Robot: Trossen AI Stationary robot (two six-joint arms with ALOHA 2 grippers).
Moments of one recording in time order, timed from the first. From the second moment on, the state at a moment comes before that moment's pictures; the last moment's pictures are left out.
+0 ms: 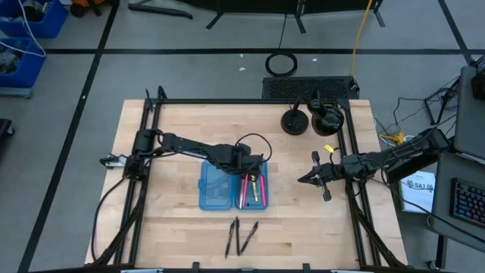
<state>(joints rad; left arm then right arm) -0.04 2.05 1.54 -0.81 -0.24 -1.07 0.29 0.47 0.02 0.28 0.10 0.03</state>
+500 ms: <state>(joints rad) -0.27 1.66 1.51 -0.84 -0.57 -0.67 0.29 0.47 0.02 0.28 0.10 0.00</state>
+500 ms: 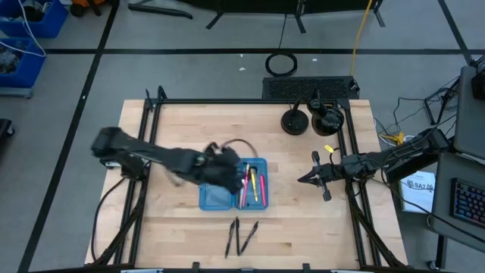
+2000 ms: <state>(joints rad) -0.32 0.95 0.01 0.94 -0.38 0.15 0.29 0.54 0.02 0.62 0.20 0.09</state>
